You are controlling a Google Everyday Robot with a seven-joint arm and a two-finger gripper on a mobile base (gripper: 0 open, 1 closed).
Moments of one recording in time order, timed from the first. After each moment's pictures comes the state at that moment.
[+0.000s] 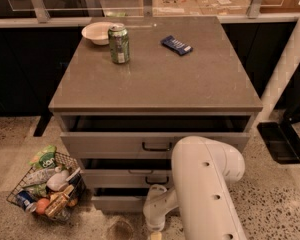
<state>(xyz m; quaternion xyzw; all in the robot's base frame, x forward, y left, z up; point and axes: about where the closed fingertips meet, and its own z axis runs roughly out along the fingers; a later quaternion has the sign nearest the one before) 0.457 -0.025 0.141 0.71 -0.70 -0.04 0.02</state>
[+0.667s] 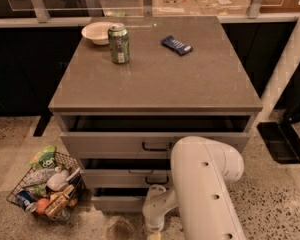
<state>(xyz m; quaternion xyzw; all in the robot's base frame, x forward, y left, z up) 0.457 -0.022 0.141 0.72 -0.70 -0.04 0.02</state>
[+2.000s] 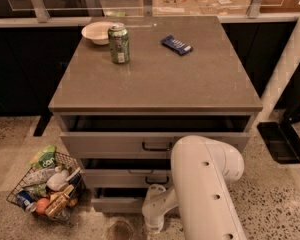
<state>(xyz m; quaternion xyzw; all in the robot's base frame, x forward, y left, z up) 0.457 -0.022 0.143 0.72 -0.70 -0.04 0.02</state>
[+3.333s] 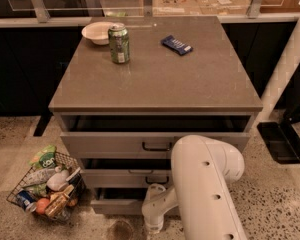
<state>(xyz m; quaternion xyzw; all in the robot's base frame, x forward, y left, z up) 0.457 -0.022 0.144 0.72 -0.70 -0.04 0.02</state>
